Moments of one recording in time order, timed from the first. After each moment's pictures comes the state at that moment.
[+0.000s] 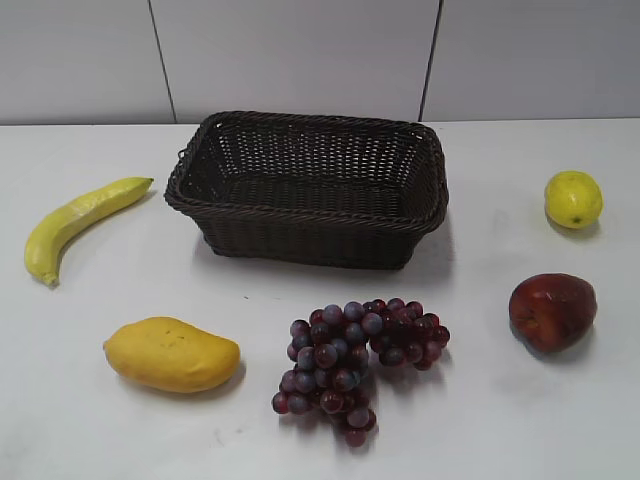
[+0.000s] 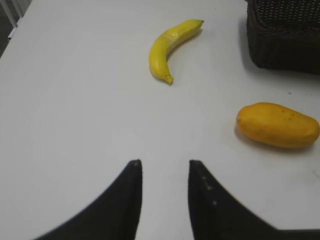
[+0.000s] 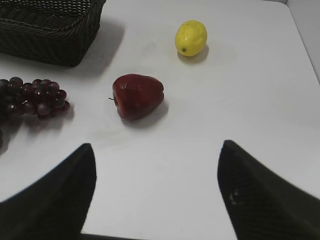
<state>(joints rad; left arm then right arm) -0.09 -0.01 -0.49 -0.09 1.07 0.06 0.04 0.00 -0.50 0.13 1.05 -0.10</state>
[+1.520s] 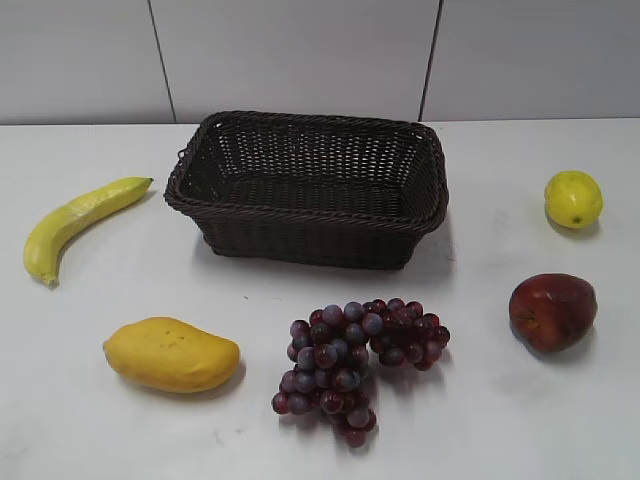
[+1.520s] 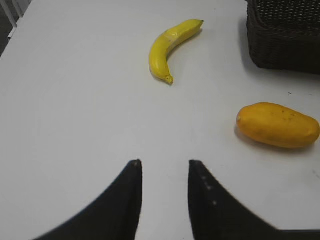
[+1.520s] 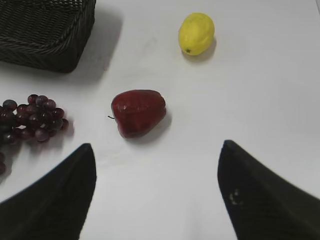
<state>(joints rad) -0.09 -0.01 -0.49 -0.09 1.07 0.06 0.04 0.57 -0.71 0.14 0.90 -0.08</state>
